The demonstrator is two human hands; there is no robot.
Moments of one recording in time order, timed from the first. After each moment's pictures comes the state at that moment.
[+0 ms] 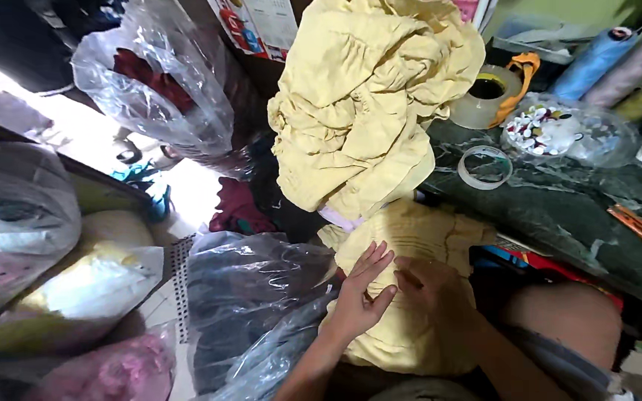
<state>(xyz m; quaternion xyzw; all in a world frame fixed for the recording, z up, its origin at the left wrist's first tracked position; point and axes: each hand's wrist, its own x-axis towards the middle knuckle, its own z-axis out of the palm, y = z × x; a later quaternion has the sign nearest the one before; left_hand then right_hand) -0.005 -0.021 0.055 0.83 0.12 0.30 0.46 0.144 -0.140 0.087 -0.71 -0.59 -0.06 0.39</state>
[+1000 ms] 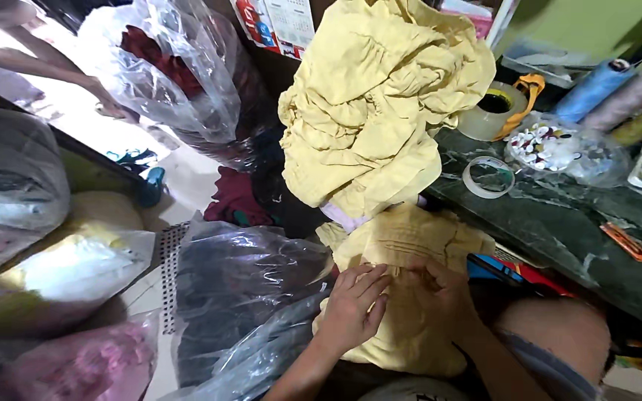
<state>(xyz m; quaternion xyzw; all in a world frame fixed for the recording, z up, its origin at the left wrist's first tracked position) -0.030 -0.032 0.053 0.91 0.13 0.33 0.21 0.138 -0.155 0.110 -0.72 -0.50 0.14 0.47</state>
